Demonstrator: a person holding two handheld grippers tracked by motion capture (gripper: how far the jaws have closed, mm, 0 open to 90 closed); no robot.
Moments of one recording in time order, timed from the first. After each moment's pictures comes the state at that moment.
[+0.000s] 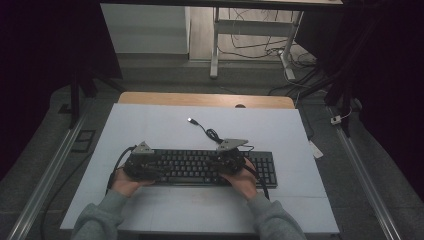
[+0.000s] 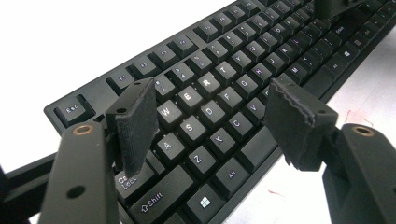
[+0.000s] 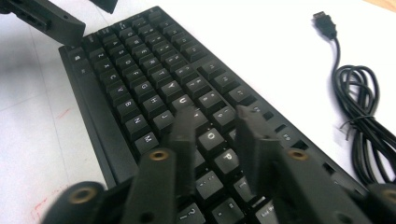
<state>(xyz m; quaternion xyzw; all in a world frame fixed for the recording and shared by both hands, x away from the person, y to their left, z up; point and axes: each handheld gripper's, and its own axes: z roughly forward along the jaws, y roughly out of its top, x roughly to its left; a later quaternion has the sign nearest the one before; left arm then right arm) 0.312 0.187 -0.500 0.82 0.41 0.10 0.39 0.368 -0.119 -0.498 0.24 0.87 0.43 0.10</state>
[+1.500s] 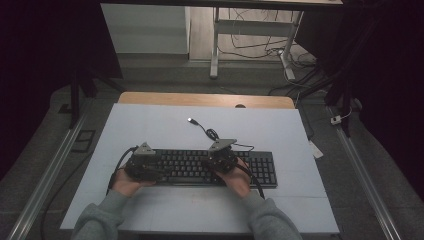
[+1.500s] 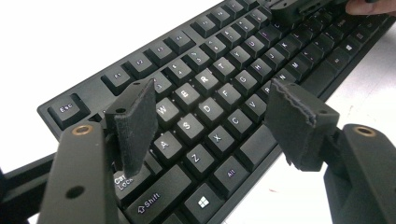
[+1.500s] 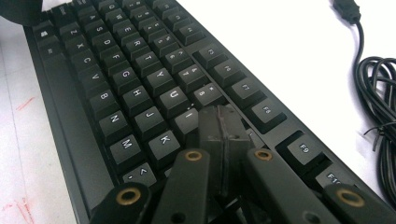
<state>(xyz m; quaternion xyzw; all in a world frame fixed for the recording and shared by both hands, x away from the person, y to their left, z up) 0.313 0.185 -0.502 0.82 0.41 0.10 0.38 0.379 -0.099 -0.515 0.23 0.89 0.39 0.11</state>
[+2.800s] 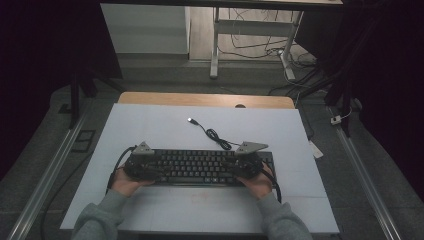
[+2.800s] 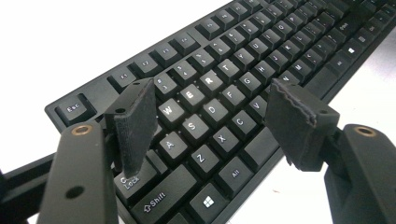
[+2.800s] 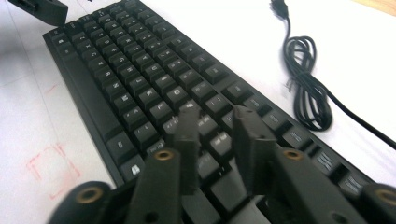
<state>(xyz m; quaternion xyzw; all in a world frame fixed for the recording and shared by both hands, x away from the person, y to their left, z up) 0.314 0.188 -0.502 0.82 0.41 0.10 0.39 0.356 -0.170 -0.492 0.27 0.86 0.43 0.12</state>
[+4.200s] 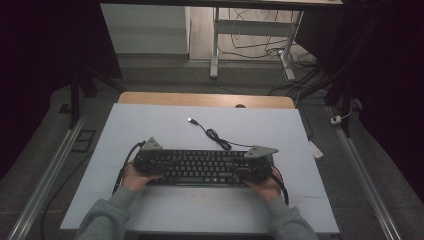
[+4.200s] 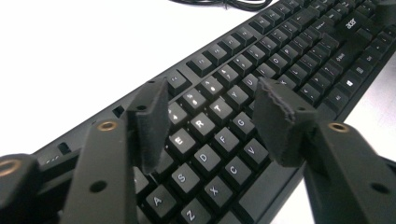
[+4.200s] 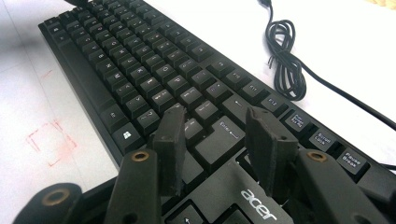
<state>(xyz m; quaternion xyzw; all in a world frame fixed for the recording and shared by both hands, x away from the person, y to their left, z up) 0.331 0.166 -0.501 0.81 0.40 0.12 0.41 0.348 -0.193 -0.495 0.28 0.85 0.43 0.13</state>
